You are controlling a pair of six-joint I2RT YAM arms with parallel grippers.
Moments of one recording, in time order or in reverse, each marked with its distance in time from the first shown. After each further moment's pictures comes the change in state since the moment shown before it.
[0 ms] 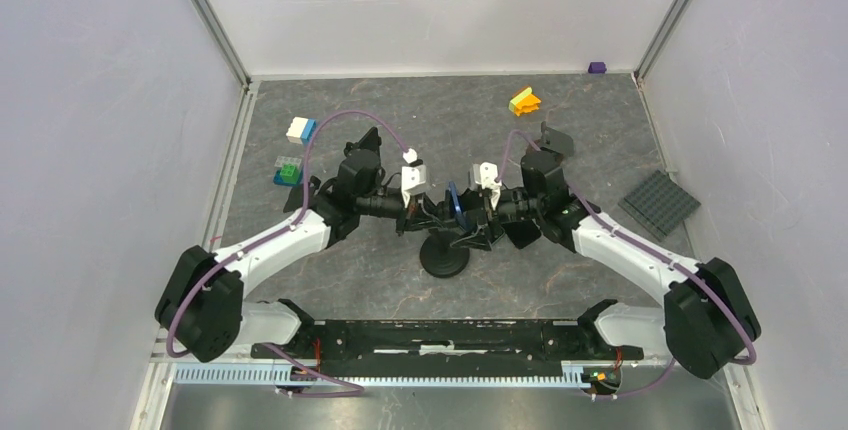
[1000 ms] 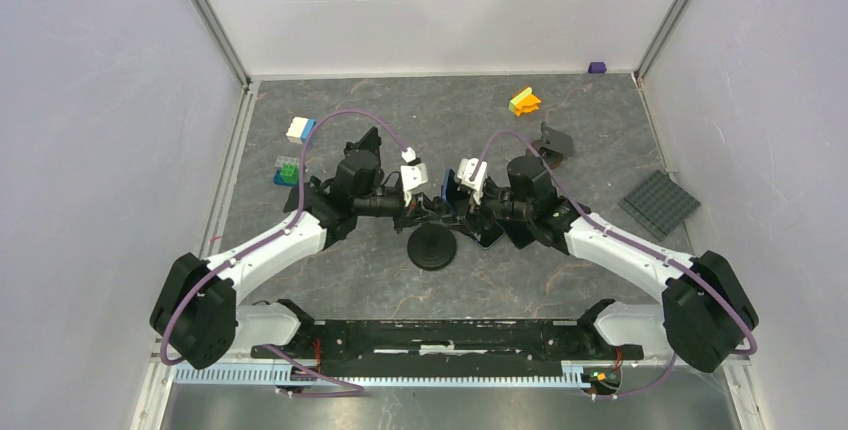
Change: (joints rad) left arm 0.010 -0.032 0.008 -0.079 -0.150 0.043; right arm 0.062 0.002 0.020 -0.030 0.436 -0.026
